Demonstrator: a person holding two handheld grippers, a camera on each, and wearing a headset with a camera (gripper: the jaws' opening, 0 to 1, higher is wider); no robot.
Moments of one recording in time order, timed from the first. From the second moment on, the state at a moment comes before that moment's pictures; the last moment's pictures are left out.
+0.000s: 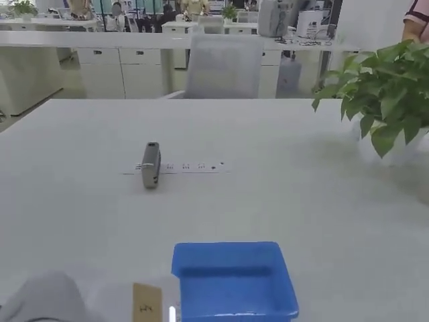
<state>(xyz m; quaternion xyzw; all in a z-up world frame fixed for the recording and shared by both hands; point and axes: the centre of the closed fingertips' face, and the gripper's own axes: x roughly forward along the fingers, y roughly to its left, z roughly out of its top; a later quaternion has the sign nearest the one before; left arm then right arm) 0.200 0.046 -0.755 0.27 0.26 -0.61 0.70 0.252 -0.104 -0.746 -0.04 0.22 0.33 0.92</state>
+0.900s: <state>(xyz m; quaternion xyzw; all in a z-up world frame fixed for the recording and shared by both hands) 0.205 0.039 -0.753 0.30 0.28 -0.62 0.67 0.209 0.051 -0.833 -0.18 0.28 0.62 0.71</state>
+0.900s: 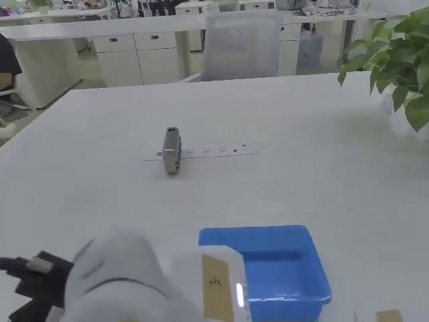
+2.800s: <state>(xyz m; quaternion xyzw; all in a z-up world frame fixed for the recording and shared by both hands) 0.218 0.047 -0.754 0.32 0.32 -0.62 0.64 0.221 0.072 -0.833 -0.16 0.26 0.62 0.72</state>
